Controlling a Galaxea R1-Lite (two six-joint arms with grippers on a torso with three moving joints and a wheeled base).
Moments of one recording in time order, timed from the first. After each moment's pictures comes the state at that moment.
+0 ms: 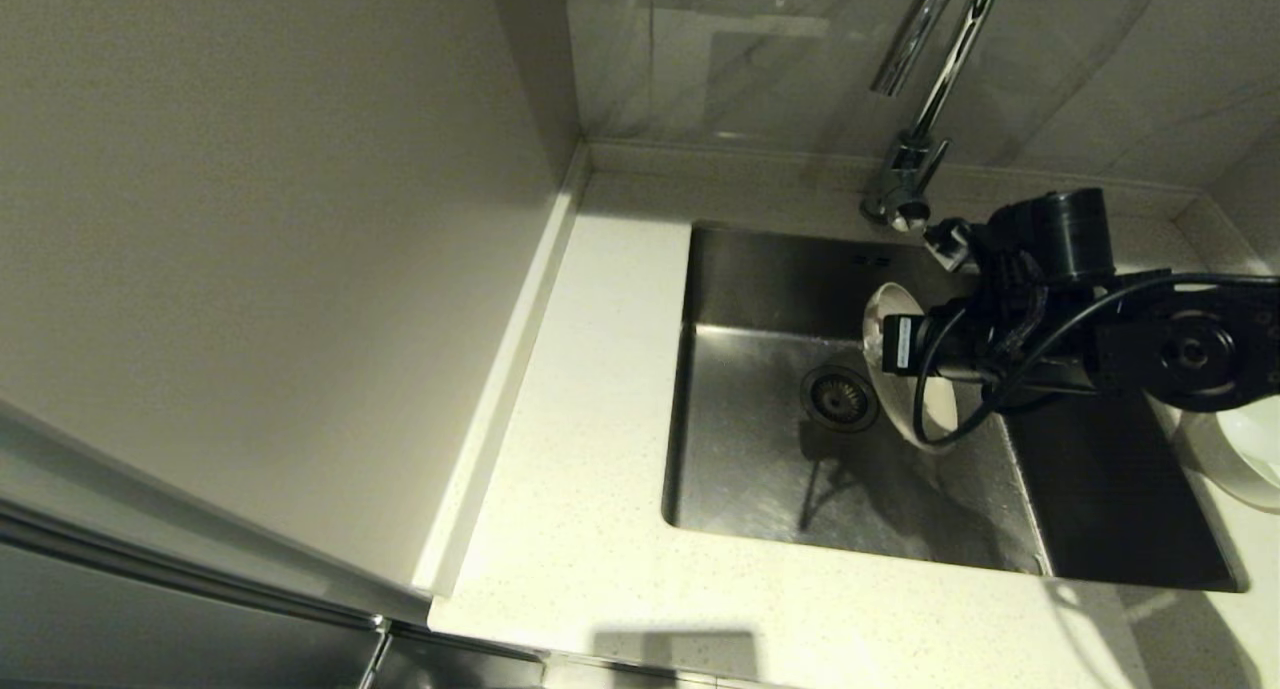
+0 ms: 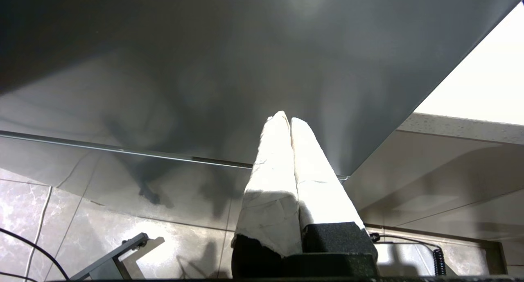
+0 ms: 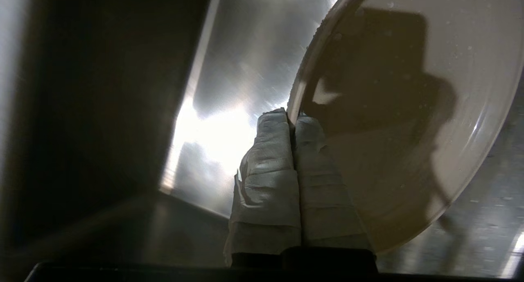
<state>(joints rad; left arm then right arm) 0.00 0.00 0.00 0.00 0.02 -0.02 0.27 1.82 -1.27 -0.07 0.00 0.21</state>
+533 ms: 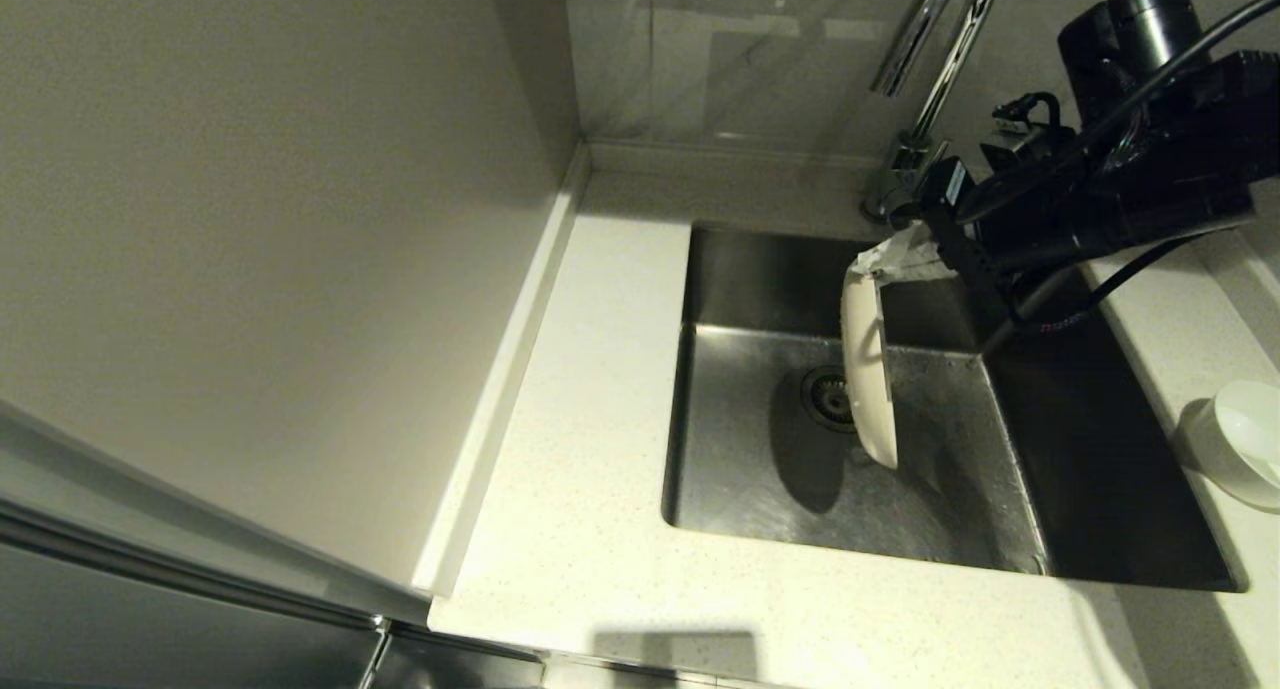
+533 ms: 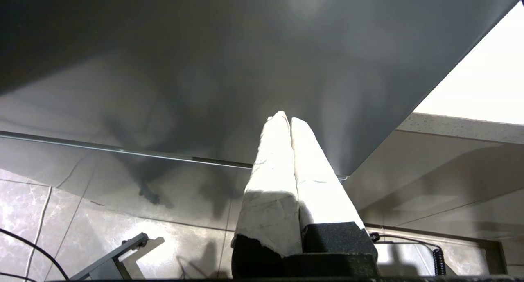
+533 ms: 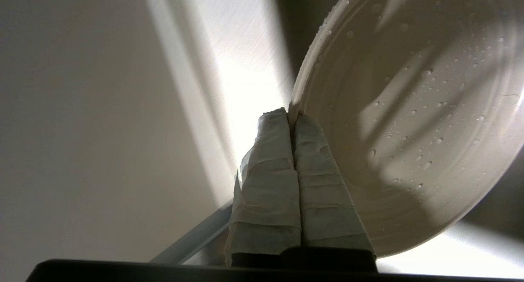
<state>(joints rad) 0.00 0.00 0.00 0.00 0.02 -0.02 0.27 1.84 -1.90 0.66 0.40 0.85</state>
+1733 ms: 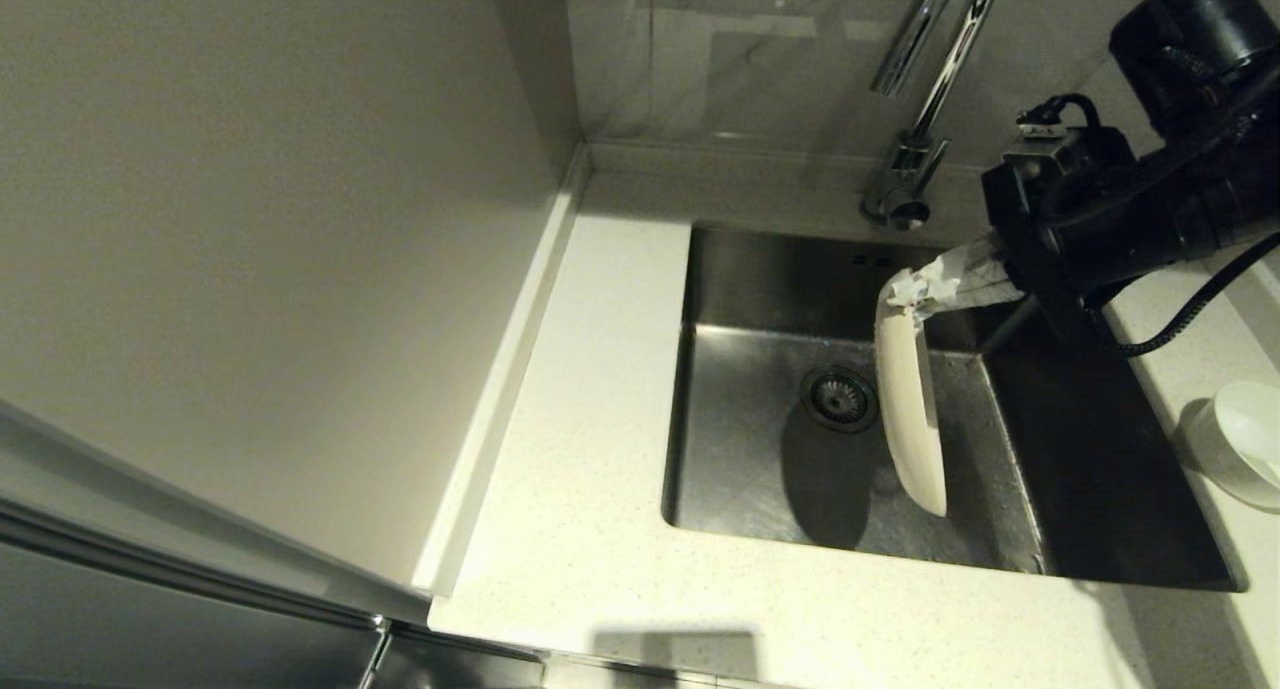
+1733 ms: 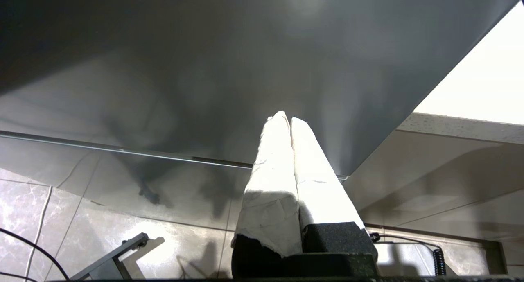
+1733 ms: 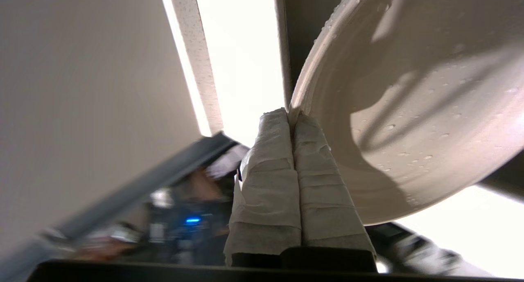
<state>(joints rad) 0.00 0.00 0.00 0.00 0.02 -0.02 0.24 1.79 -1.97 0.94 0.53 0.65</state>
